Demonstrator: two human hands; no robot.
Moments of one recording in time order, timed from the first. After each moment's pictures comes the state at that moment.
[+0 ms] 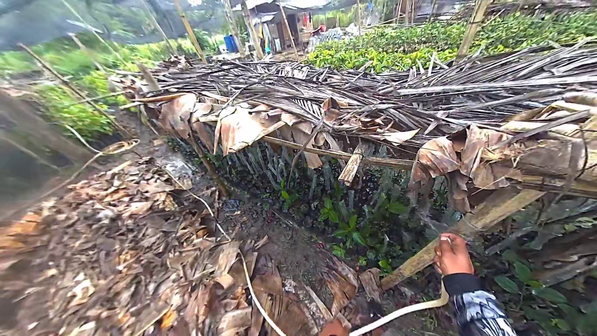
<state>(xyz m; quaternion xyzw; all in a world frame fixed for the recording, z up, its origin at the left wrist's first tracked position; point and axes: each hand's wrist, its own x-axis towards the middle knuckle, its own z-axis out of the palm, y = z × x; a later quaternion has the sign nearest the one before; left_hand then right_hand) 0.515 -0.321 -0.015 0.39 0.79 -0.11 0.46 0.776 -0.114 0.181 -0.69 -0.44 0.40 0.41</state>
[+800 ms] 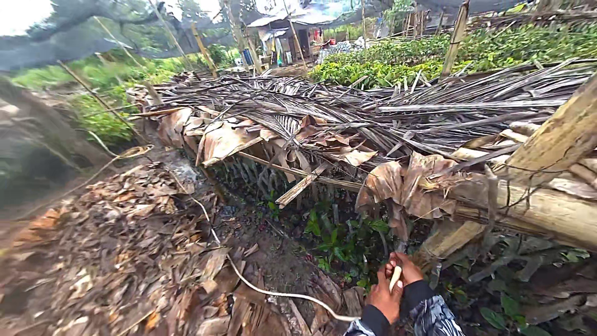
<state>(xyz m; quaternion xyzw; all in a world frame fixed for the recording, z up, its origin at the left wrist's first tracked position) 0.736 -0.134 0.175 0.47 0.68 0.25 0.50 0.816 -0.048 0.170 -0.51 -0.14 0.71 0.47</state>
